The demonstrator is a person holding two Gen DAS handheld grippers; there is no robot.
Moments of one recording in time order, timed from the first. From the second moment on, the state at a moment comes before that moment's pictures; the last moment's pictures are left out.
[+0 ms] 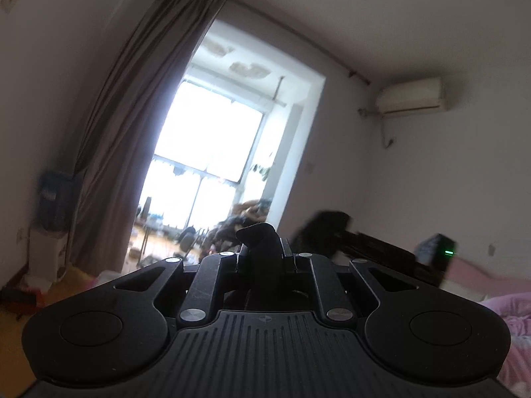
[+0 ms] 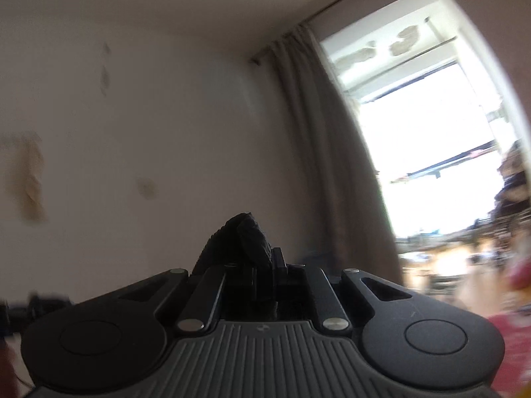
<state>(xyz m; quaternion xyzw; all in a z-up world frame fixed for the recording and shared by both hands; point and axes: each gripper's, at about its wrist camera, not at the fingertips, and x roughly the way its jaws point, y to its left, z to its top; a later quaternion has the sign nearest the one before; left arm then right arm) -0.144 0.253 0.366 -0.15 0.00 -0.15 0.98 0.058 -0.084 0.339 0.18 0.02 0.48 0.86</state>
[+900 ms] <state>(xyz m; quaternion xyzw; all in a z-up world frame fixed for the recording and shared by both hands) 0.060 -0.041 -0.008 -0.09 0.48 -0.44 0.75 0.186 -0.238 -0.046 -0.01 0.41 0.23 0.88</state>
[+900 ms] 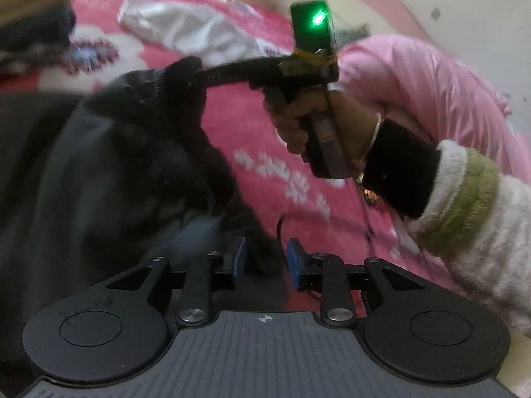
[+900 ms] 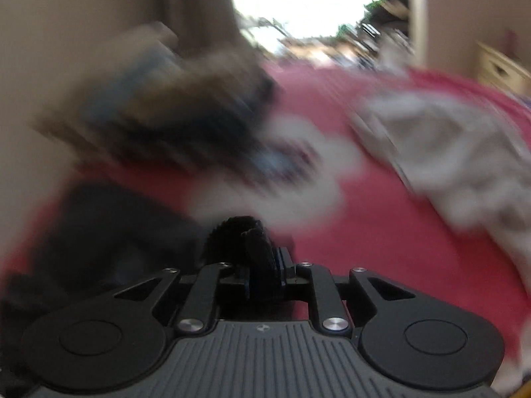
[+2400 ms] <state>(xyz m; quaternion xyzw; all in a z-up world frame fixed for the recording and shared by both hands) 0.230 -0.081 -0.001 0.00 0.38 -0.28 0.88 0.070 -0.367 -0.111 0.48 0.43 0.13 0.75</state>
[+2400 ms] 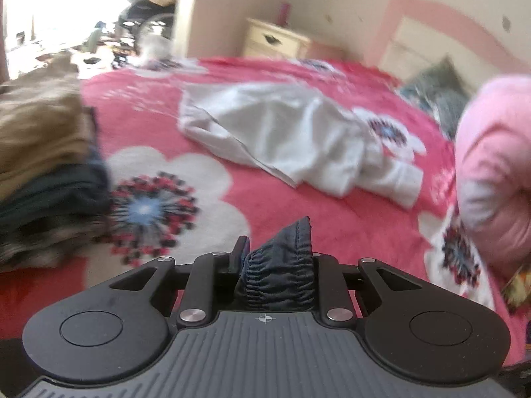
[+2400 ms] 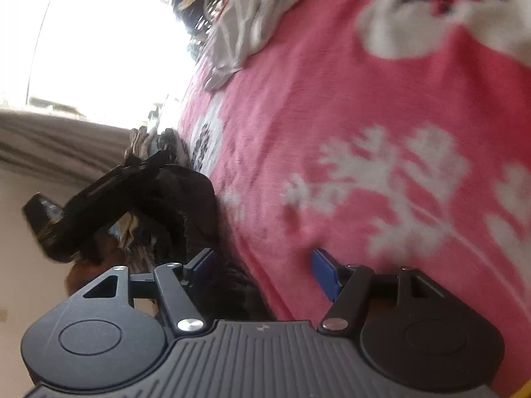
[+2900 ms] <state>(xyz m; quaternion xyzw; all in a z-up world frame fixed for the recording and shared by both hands) 0.204 -0.029 0.023 -0.07 0.36 -0.24 0.90 0.013 -0.267 -0.051 0.21 0.40 0.22 0.87</state>
